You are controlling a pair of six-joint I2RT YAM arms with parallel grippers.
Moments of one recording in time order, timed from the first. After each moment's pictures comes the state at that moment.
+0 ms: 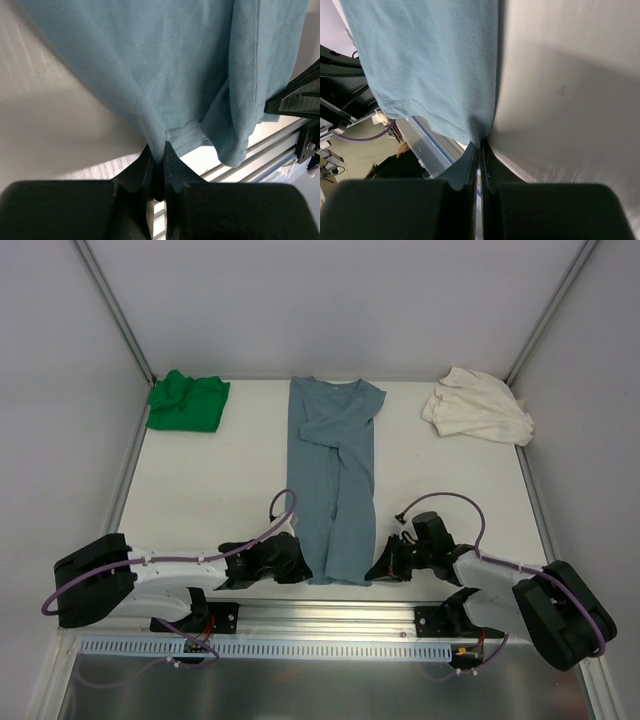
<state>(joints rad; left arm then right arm) -1.15 1.20 0.36 -0.02 -0.16 -1.11 0.53 1.16 0.15 0.09 -0.67 0.88</state>
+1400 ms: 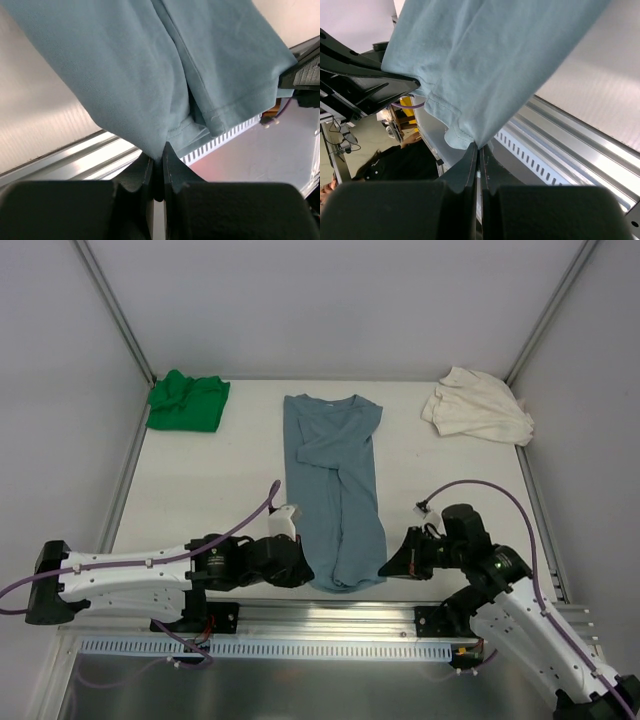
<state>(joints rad) -1.38 0.96 0.72 -0.60 -0.29 -1.17 0.53 0.50 0.45 -0.75 -0.64 0.87</state>
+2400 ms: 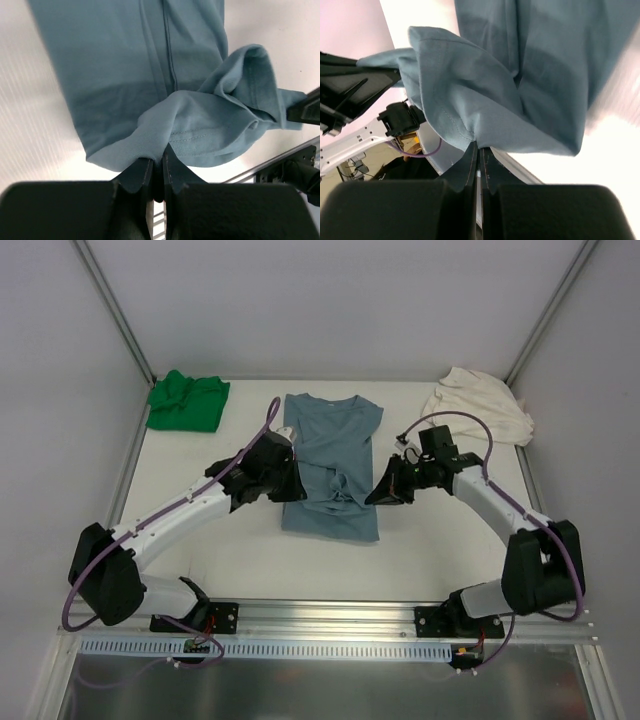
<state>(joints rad) -0.72 1.31 1.02 -0.54 0.00 -0.68 0.31 1.35 0.92 -0.58 -0.73 0.60</state>
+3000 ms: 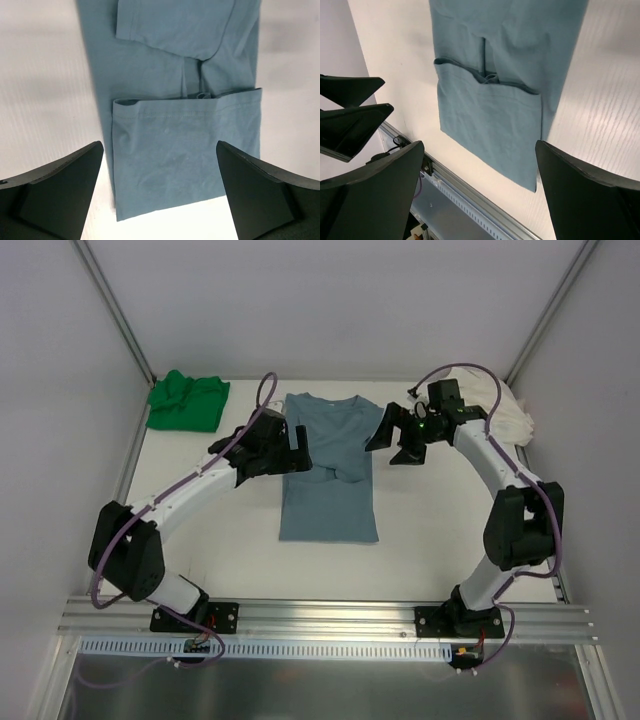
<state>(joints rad) -0.55 1.53 1.16 -0.46 -0.05 -0.56 0.20 1.73 1.41 -0.71 -0.59 0.45</state>
